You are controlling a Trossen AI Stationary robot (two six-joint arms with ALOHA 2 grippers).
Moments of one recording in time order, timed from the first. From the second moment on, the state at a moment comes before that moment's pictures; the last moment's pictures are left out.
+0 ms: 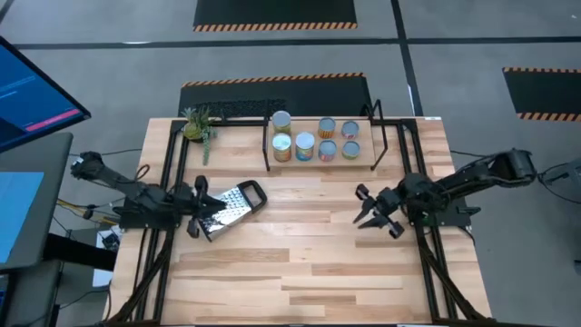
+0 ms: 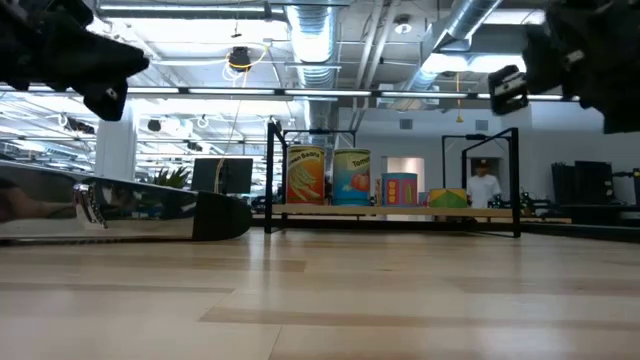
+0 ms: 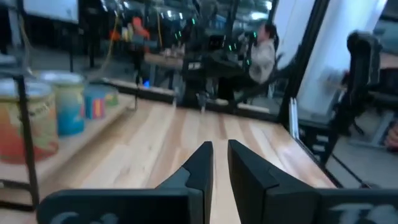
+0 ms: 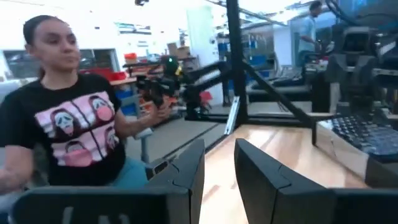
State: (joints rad) left arm -0.47 0.21 0.02 0.21 -0.48 -0.20; right arm 0.02 1.09 0.01 1.27 -0.55 0.21
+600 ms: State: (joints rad) left arm -0.23 0.00 0.01 0.08 0.07 -0.06; right arm -0.19 1.08 0.01 1.12 -0.53 0.24
